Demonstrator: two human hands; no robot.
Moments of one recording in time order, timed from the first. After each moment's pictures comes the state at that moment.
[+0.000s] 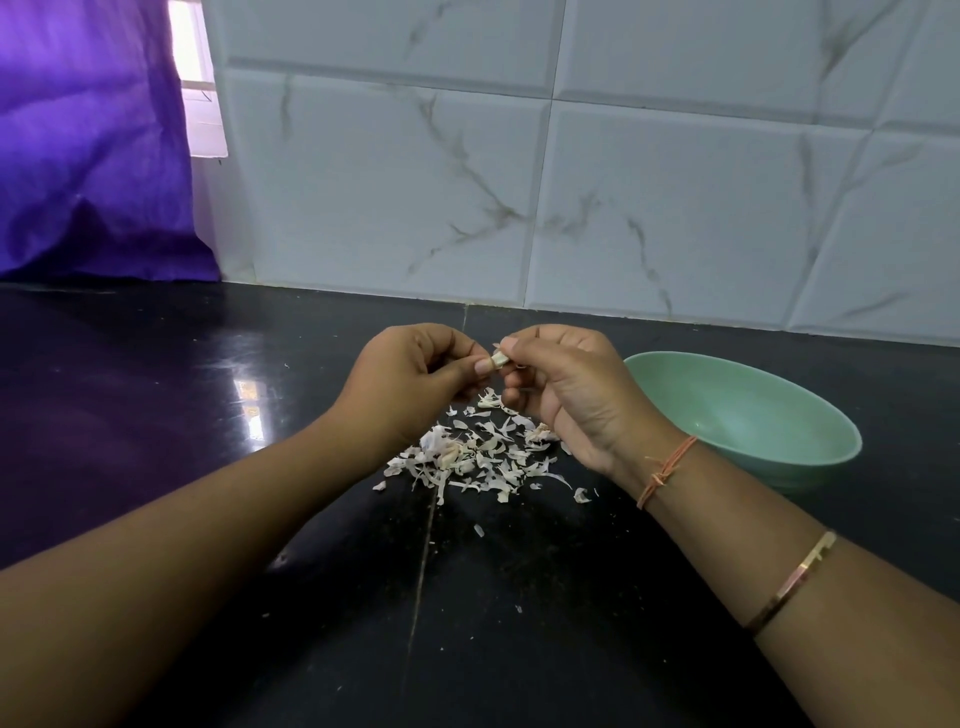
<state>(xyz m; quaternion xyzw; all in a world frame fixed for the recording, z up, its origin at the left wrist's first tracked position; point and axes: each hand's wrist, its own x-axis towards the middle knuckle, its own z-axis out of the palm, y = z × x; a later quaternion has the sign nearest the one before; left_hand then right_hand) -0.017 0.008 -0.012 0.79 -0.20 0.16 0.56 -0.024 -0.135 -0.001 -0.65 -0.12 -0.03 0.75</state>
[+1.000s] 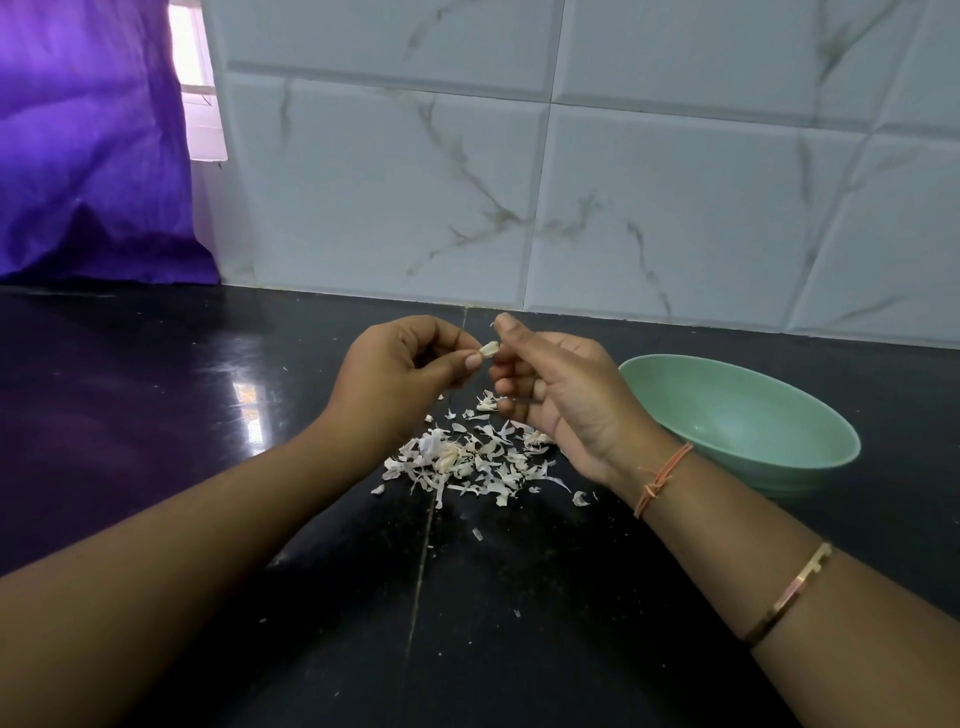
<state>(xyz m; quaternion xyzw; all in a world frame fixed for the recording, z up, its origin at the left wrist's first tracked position) -0.016 0.012 -0.013 0.77 -0.19 0.21 0.57 -0.026 -0.132 -0.002 -0.66 -0.09 -0.03 0.74</state>
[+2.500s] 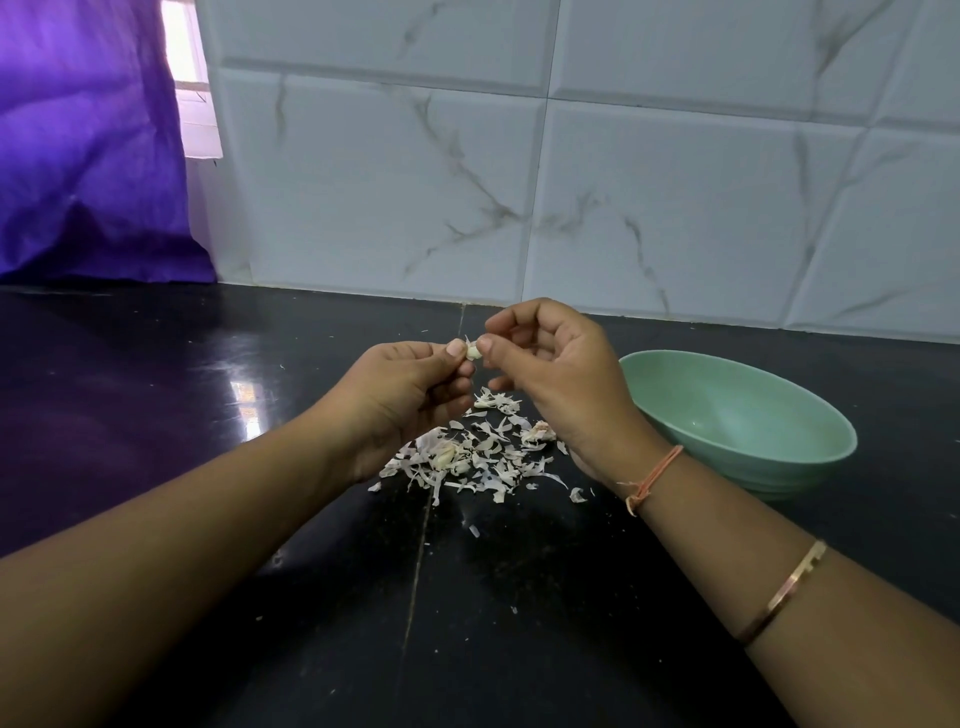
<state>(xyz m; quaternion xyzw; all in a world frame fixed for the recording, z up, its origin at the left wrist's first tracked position) -0.021 0.002 -0.008 0.60 -0.08 -0.05 0.80 -0.029 -0.133 -0.004 -0.73 -0.19 -0.18 0.64</state>
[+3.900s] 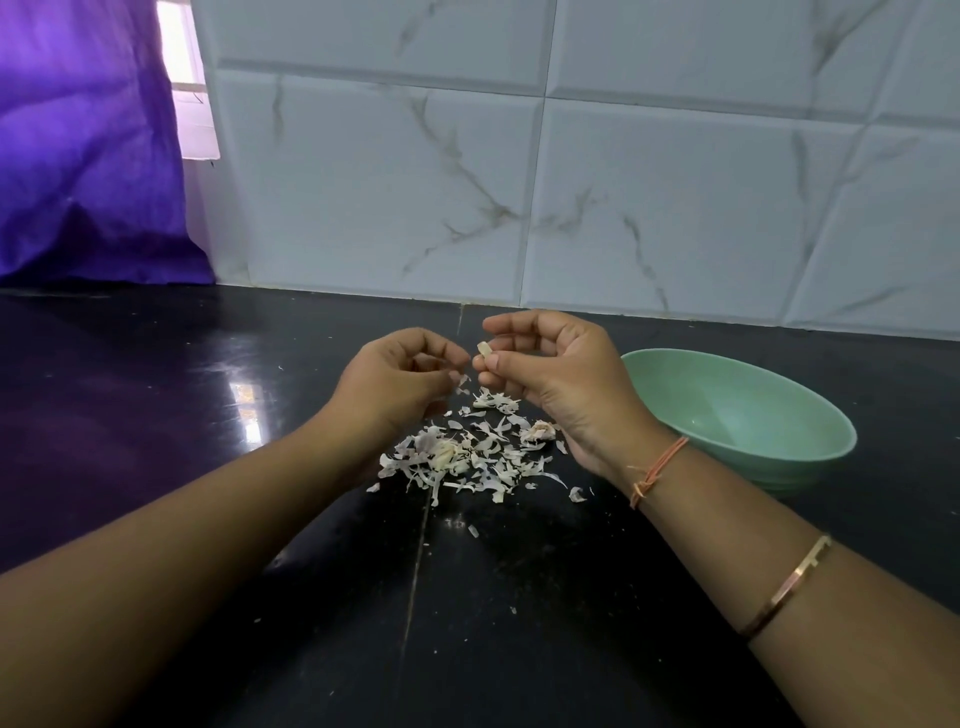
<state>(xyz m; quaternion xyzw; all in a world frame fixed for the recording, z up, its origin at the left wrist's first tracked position) -0.016 0.009 -0.016 0.74 -0.10 0.07 0.66 -0.029 -0.136 -0.002 -0.68 -0.14 -0.10 0.72</state>
